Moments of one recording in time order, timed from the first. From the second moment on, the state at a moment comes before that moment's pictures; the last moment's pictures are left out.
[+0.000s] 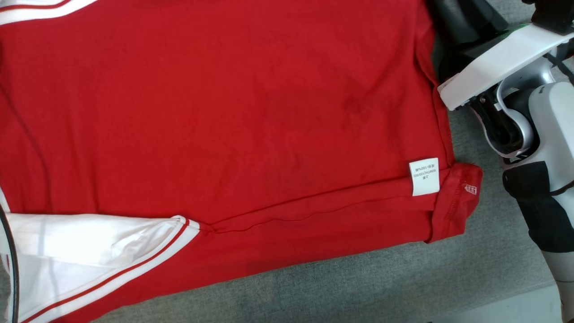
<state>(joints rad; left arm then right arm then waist) -1.26 0.49 -0.37 0.70 -0.64 -0.13 0.37 -0.90 -0.23 0.38 0.37 0.59 0.13 0.03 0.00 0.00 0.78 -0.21</state>
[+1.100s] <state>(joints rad) -0.76 0.61 -0.40 -0.02 -0.81 -0.02 0.07 -0.57 -0.44 0.26 0.09 0.48 0.13 0.08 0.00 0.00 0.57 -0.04</state>
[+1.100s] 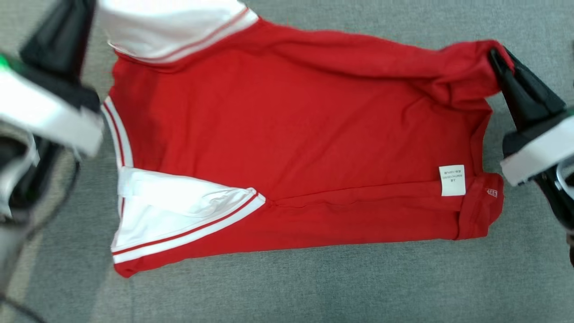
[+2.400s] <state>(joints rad) -0.18 0.45 -0.28 -0.17 -0.72 0.29 -0.26 -0.19 -0.13 -0.06 -0.07 0.30 0.13 -0.14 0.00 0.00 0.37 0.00</state>
